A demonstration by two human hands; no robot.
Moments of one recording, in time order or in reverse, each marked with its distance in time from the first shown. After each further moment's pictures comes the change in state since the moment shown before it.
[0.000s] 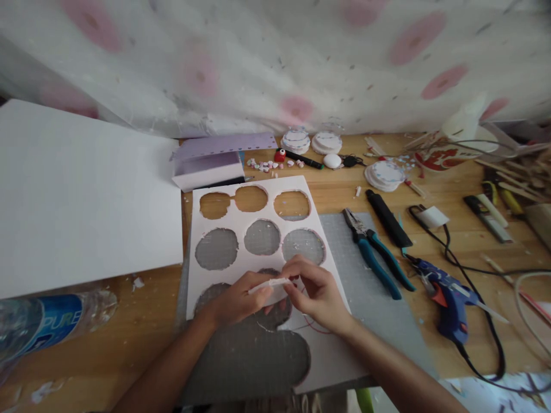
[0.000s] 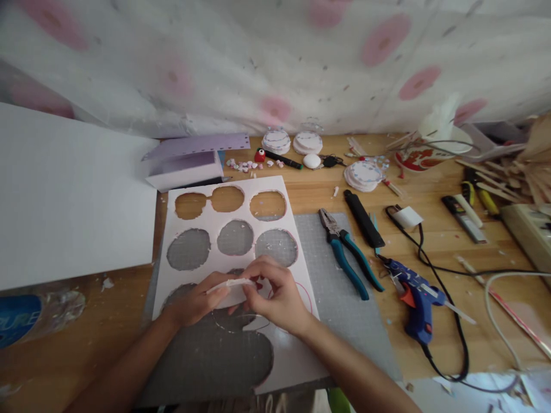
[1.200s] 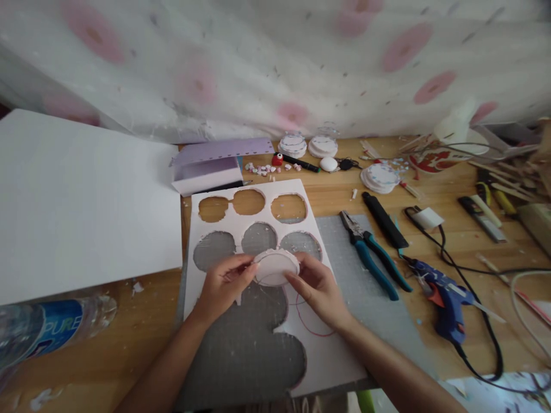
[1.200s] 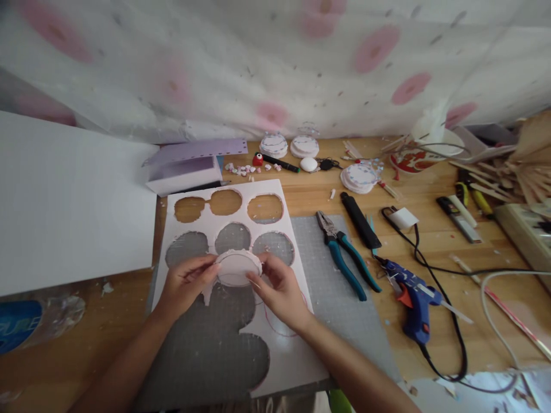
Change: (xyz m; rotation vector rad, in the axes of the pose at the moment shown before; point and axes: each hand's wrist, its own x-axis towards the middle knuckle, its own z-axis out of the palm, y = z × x) left_hand -0.007 -0.004 -0.008 -0.014 0.711 0.049; right_hand 0.002 0.005 -0.003 0.172 0.070 0.211
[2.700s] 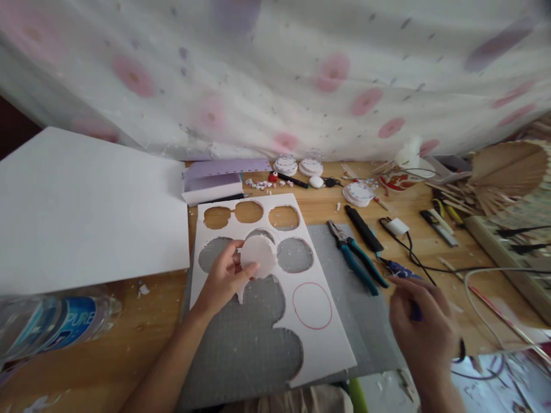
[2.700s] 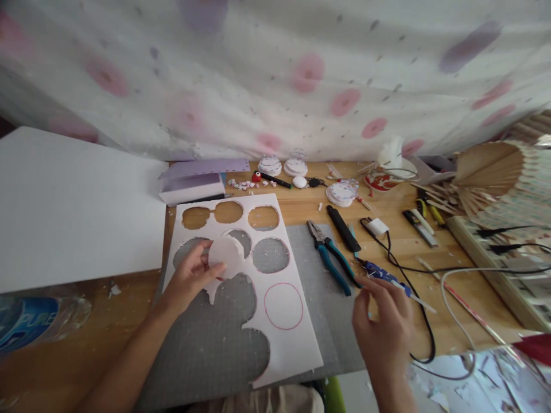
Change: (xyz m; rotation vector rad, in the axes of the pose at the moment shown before) left_hand 0.000 0.023 -0.007 -0.182 -0.091 -0.148; right_hand -0.094 -0.028 -0.096 -1.216 0.801 -0.317
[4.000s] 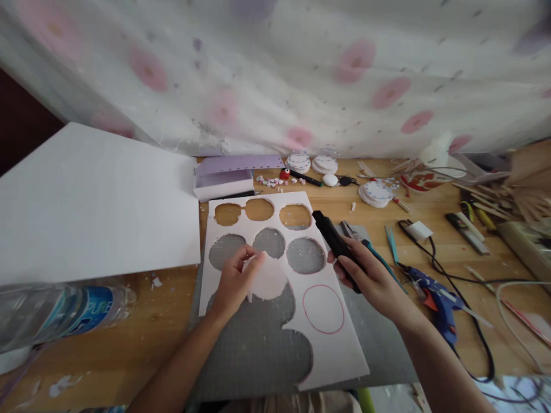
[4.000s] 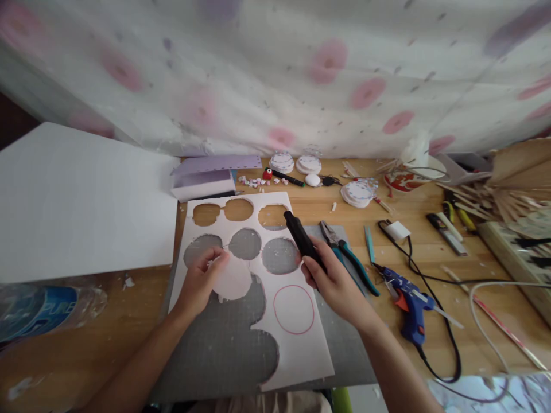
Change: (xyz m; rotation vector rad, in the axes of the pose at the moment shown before) left_hand -0.004 -0.010 0.011 0.118 0.217 0.038; right_hand 0.059 -0.061 0.046 0.868 -0.828 0.216
